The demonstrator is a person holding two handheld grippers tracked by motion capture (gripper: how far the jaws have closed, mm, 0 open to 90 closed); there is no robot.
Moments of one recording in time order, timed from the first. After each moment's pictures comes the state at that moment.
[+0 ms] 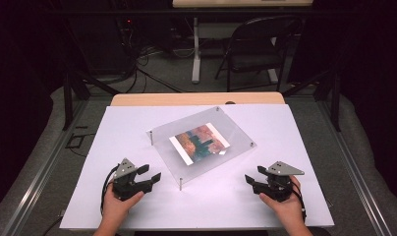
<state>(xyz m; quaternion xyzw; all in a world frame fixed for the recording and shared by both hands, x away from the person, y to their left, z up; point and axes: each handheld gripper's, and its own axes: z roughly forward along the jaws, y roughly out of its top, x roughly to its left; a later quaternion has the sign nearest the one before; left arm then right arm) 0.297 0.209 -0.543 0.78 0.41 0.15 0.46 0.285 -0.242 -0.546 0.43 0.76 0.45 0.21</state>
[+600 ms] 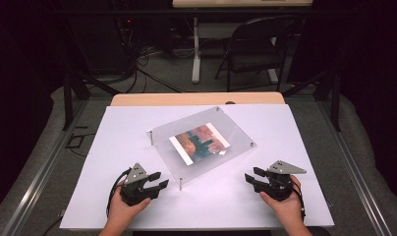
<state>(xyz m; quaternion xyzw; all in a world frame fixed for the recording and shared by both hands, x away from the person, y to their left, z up) 0.285 0.184 -0.540 0.82 0.36 0.12 0.44 0.286 -0.243 -0.544 0.44 0.75 0.47 0.17</state>
